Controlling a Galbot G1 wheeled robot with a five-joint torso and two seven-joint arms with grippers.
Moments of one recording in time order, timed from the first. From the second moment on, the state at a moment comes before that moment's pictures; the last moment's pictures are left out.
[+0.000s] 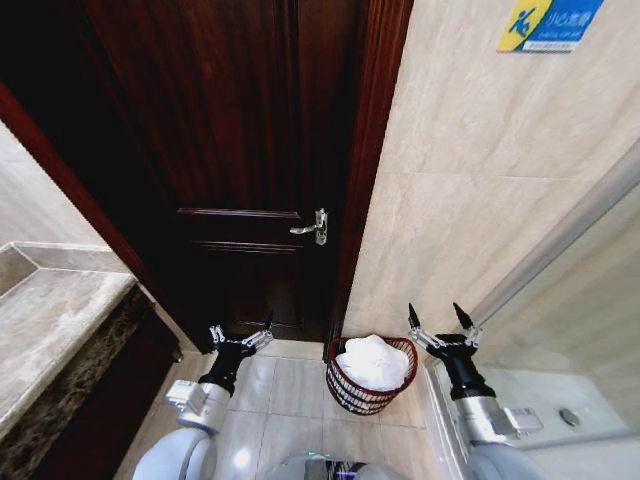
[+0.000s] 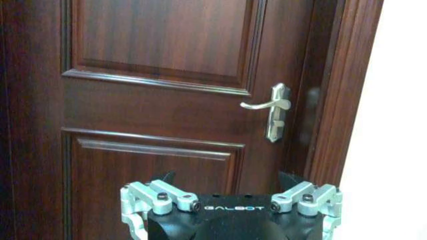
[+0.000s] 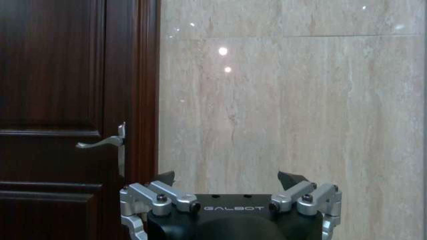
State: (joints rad) left arm 1.83 -1.61 -0.61 -2.43 -0.12 0.16 0.21; right arm -1.83 1.47 0.68 2.39 0.18 0.09 -0.09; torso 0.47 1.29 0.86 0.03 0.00
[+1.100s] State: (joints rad) left arm 1.83 -1.61 -0.61 -2.43 -0.12 0.16 0.21; right arm -1.83 1.47 0.68 2.39 0.18 0.09 -0.09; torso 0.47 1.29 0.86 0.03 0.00
